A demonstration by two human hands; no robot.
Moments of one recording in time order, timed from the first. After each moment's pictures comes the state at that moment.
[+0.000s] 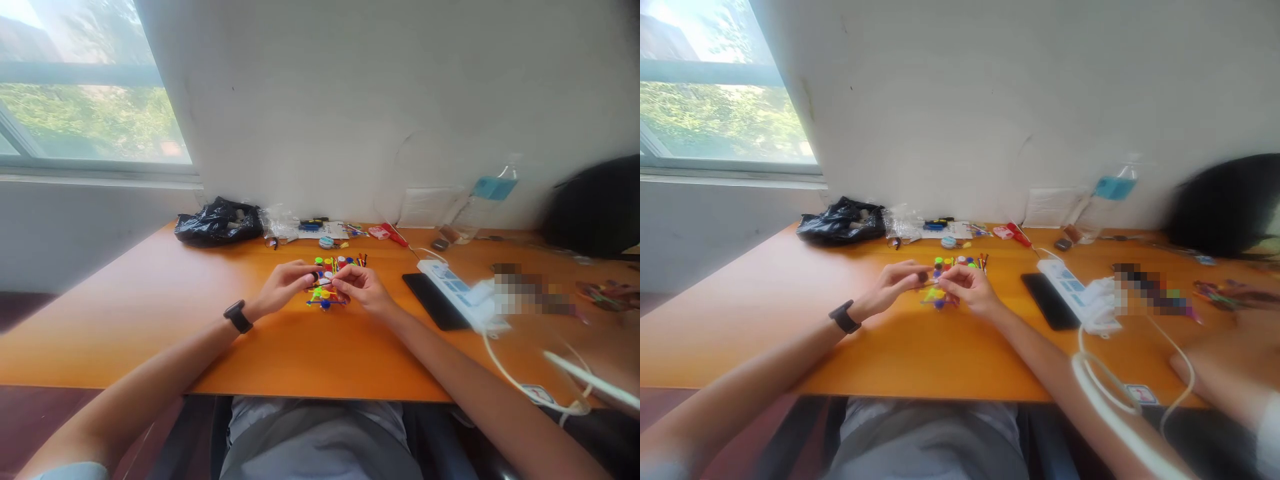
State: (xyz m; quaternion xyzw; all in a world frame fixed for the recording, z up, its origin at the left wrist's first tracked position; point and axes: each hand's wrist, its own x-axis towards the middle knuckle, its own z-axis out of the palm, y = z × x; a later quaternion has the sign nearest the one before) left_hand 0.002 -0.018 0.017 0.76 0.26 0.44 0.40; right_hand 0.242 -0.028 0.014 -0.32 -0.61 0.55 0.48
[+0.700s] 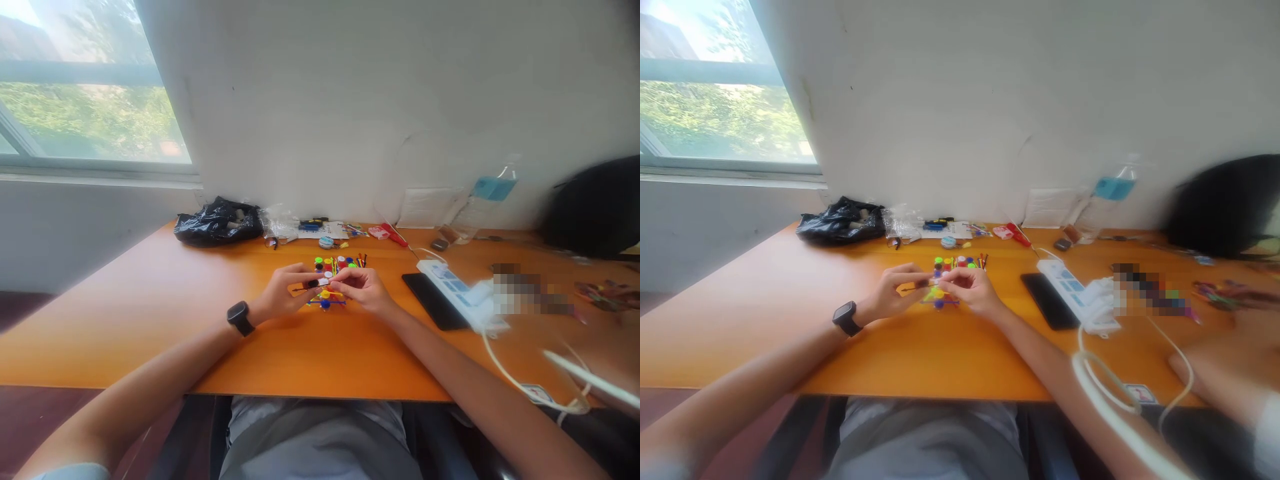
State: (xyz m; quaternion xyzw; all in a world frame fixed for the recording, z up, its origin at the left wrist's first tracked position) left_hand 0.007 -0.016 0.000 0.83 0.22 0.48 0.18; right_hand 0.245 -0.024 0.009 -0.35 -0.63 0.50 0.48
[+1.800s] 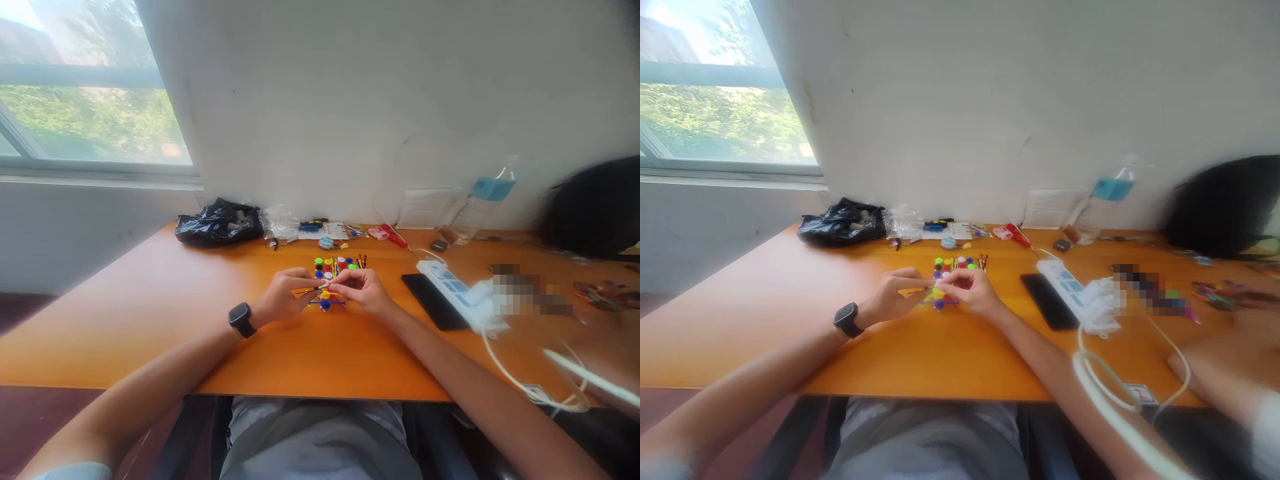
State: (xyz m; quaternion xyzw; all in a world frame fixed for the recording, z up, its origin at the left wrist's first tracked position) left_hand 0.008 -0.018 -0.002 0.84 0.21 0.47 0.14; right_hand 0.246 -0.024 0.009 -0.36 -0.63 0.50 0.47
